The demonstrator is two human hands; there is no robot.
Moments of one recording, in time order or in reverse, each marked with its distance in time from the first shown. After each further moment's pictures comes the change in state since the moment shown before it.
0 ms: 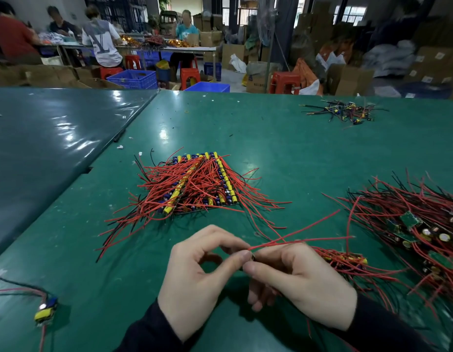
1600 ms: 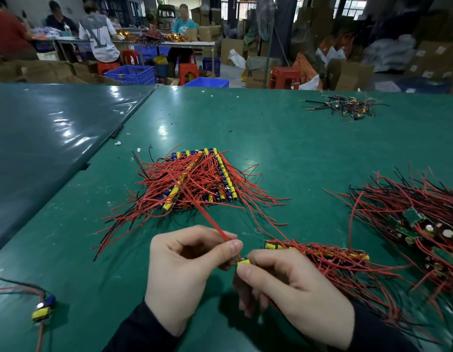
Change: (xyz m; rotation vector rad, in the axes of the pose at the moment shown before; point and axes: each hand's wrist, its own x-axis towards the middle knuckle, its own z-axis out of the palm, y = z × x) left_hand 0.005 0.018 -0.003 -0.384 0.222 -0.274; right_hand -0.004 -0.001 0.018 0.072 0.016 -0.108
